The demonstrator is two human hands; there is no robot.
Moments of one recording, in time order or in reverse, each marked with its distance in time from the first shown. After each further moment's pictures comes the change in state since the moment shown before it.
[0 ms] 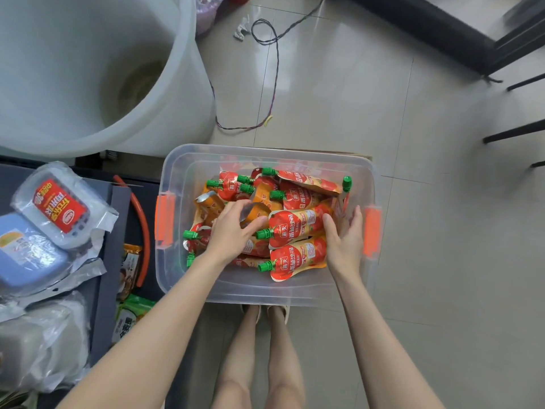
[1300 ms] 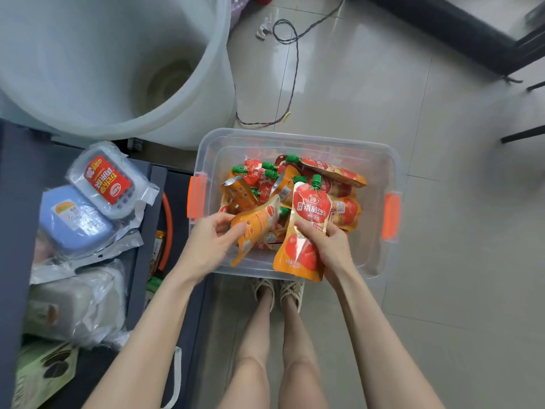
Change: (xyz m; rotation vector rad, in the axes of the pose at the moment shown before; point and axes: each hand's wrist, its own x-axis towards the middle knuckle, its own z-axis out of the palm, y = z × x) left_hand -0.089 -0.013 -0.070 -0.369 -0.008 -0.113; right_hand -0.056 0.001 0.025 0.333 -0.392 0.237
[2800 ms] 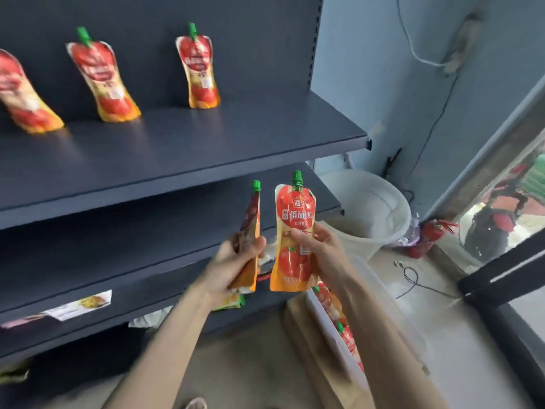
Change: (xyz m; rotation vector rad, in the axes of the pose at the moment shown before) left_hand -0.507 0.060 0.022 -1.012 0.825 0.376; right_hand -0.432 -0.092 0.086 -0.676 -1.187 -0.473
